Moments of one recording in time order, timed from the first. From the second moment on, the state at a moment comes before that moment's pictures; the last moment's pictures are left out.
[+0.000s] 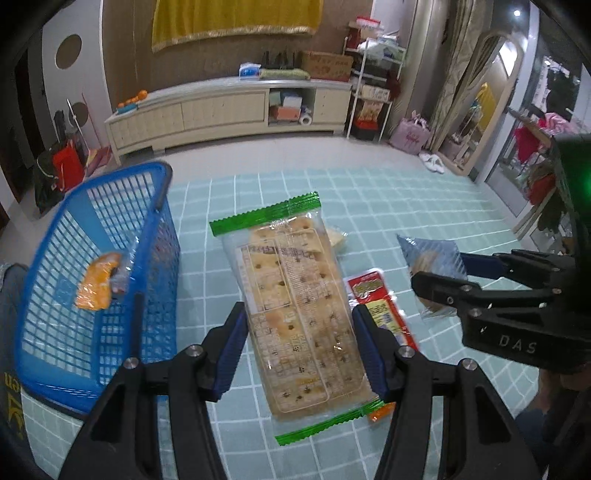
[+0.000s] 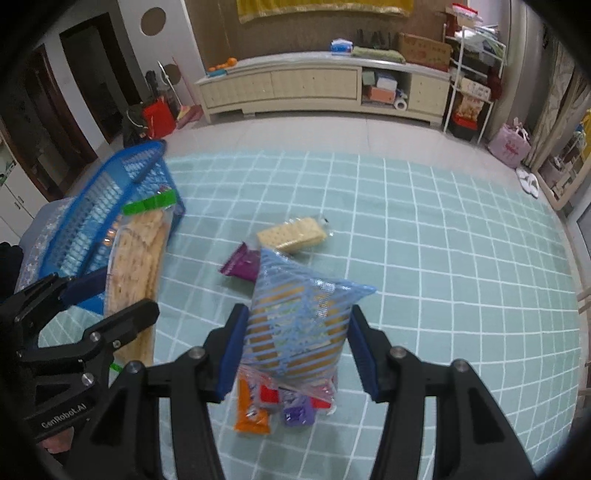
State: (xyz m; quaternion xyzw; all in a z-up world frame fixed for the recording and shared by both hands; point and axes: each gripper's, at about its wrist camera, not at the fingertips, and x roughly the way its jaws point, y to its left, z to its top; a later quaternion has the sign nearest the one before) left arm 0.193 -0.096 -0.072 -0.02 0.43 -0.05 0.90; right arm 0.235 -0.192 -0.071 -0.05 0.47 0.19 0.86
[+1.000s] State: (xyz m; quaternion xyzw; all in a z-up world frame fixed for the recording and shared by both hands) left arm 0.125 0.056 0.001 -0.06 0.37 0.00 0.93; right arm 0.170 -0.051 0.000 -0.12 0.37 0.29 0.87
